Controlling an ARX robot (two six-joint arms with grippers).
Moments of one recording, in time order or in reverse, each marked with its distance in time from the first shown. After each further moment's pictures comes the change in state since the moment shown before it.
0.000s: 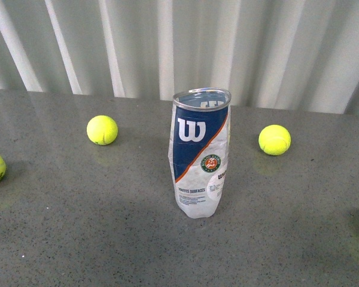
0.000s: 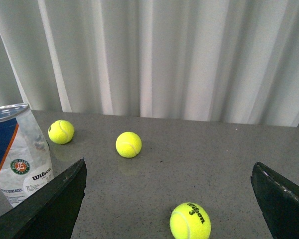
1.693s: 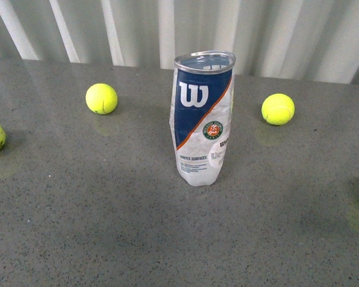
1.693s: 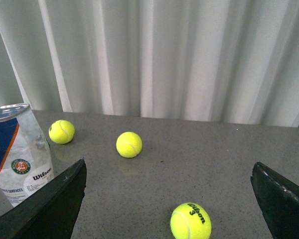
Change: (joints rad) left arm -0.014 -0.368 -0.019 -0.323 -0.002 0.000; right arm 0.000 0.000 0.000 0.000 0.000 0.000
